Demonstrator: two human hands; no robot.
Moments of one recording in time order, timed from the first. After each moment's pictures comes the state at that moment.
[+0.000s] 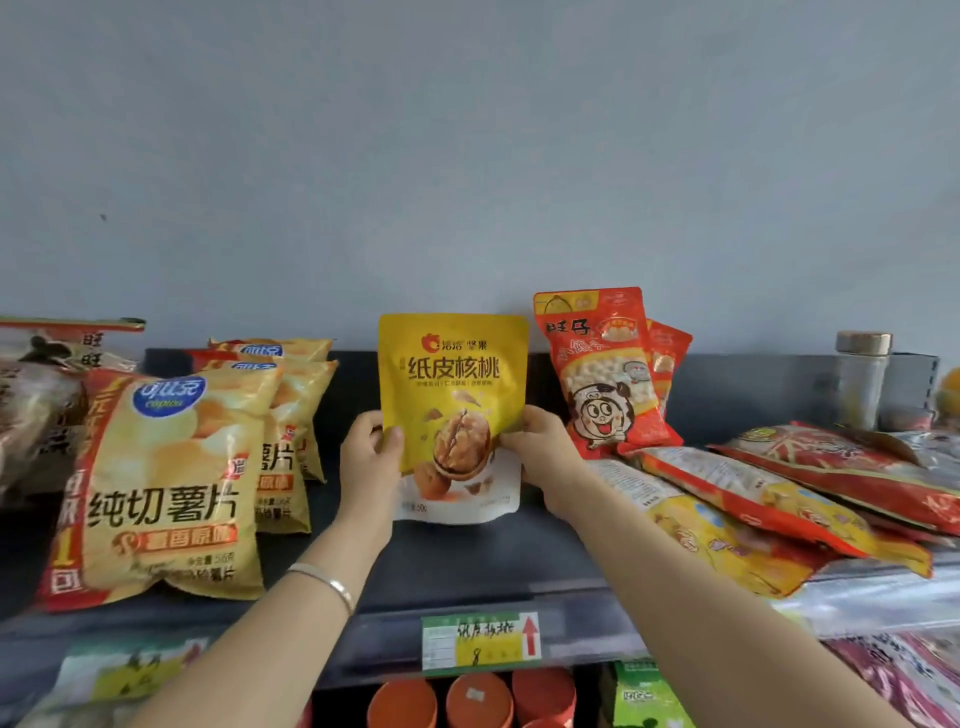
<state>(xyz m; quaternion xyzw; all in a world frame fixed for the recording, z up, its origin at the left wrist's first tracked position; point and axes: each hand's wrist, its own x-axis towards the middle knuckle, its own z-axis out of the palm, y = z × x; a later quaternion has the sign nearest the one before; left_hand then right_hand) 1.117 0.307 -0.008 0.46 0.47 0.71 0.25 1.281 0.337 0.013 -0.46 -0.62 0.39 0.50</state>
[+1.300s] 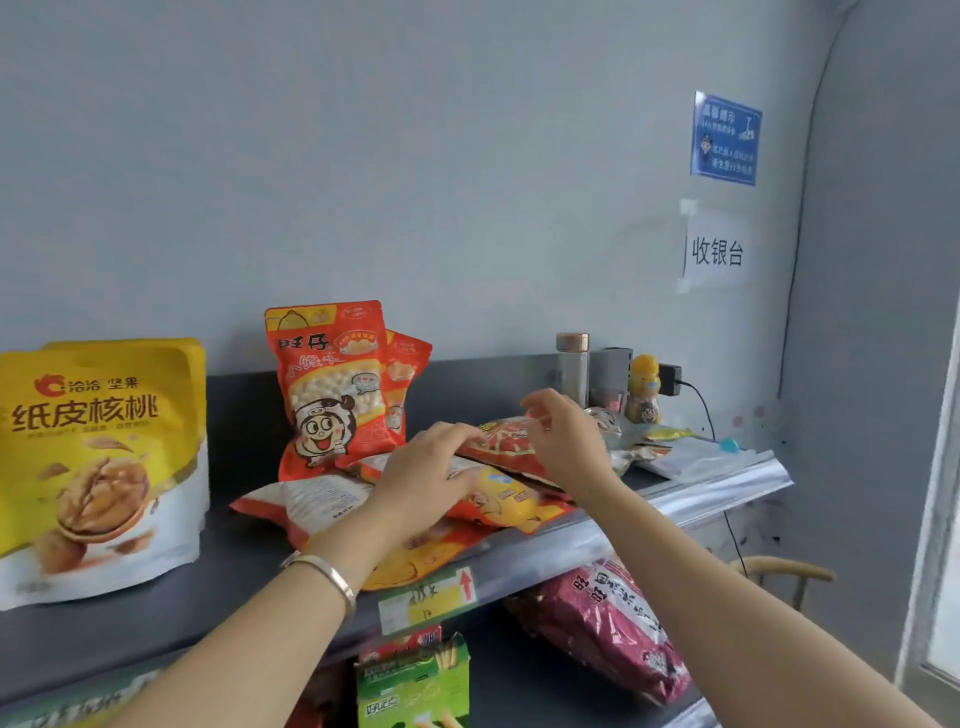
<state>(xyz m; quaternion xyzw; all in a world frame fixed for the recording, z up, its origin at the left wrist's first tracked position) 1.409 0.291 0.017 0.87 0.36 0.35 0.03 1.591 0.271 0.027 -0.63 -0.62 -0.05 0.47</state>
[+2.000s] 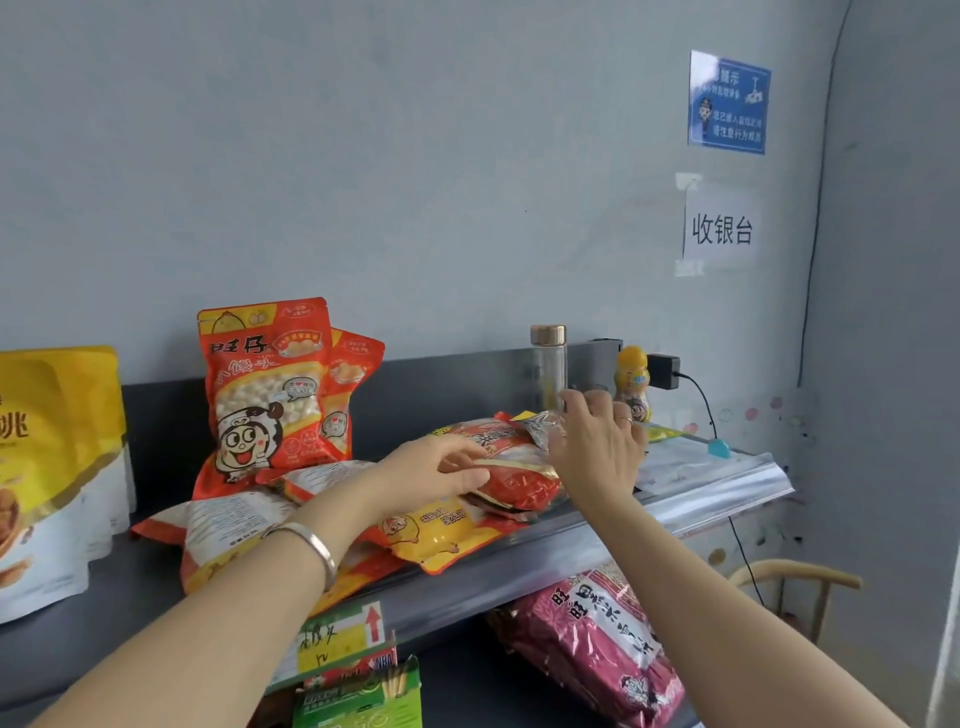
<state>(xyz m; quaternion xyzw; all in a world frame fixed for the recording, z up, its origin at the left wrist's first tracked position) 1.488 0.314 0.035 0.88 0.38 0.20 0.20 1.694 0.304 0.003 -0.74 -0.51 -0.22 0.37</state>
